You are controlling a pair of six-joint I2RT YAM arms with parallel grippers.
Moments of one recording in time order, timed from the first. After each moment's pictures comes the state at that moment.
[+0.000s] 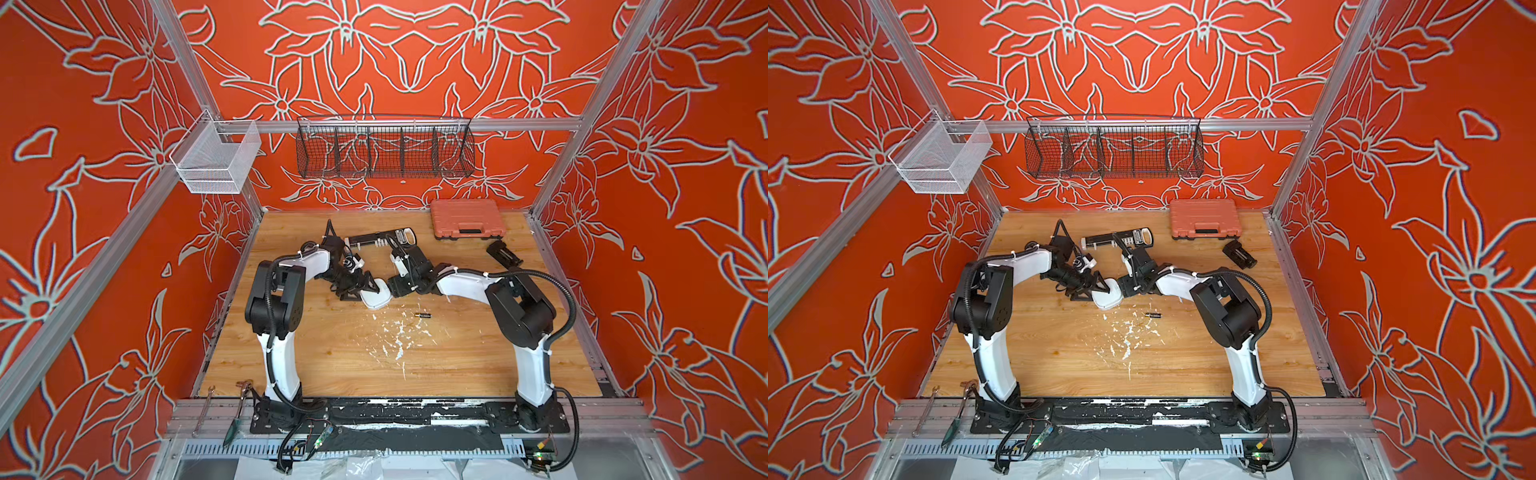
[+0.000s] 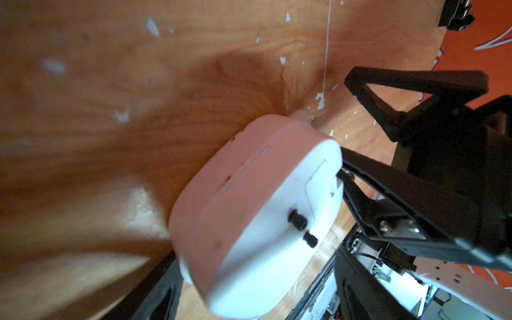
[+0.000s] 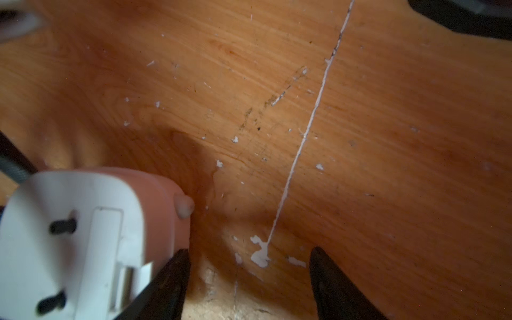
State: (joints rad) left arm -0.14 1.97 1.28 -0.74 0.77 -0.22; right arm 0.66 2.04 1.32 -0.21 -0.05 0.20
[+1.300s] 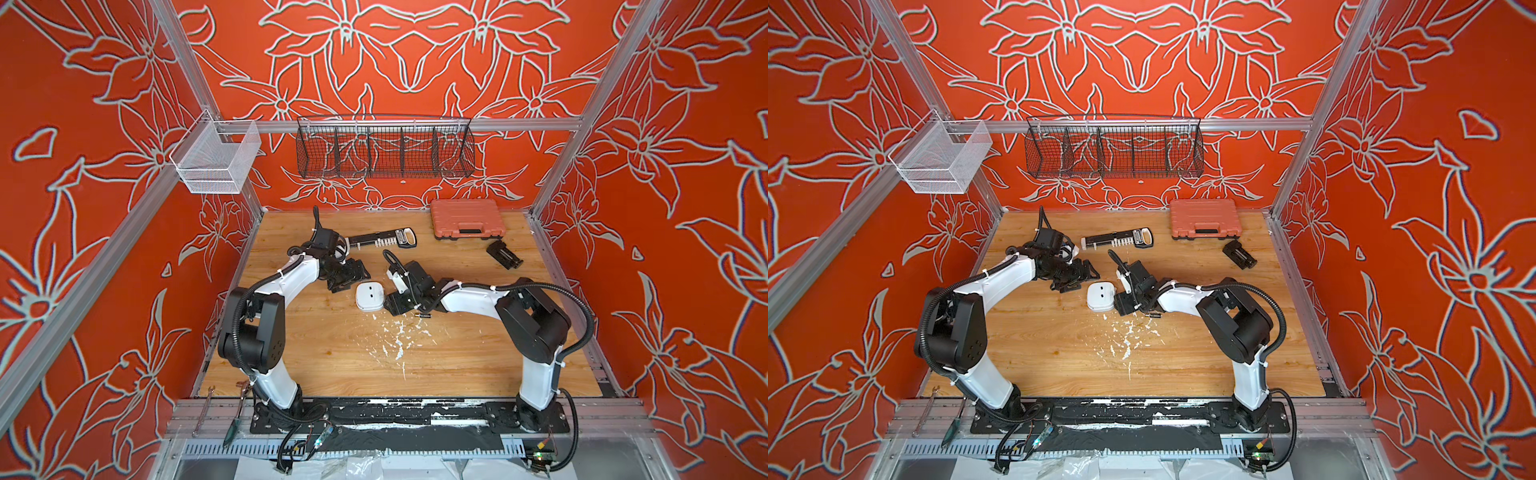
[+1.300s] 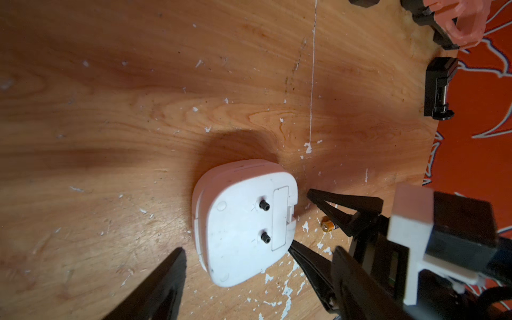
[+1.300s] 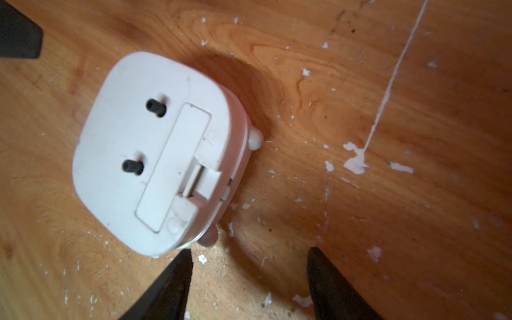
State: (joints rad) left arm -0.14 1.70 1.19 -0.63 0.50 -0.48; right arm 0.74 1.90 1.13 -0.17 -0.12 0.33
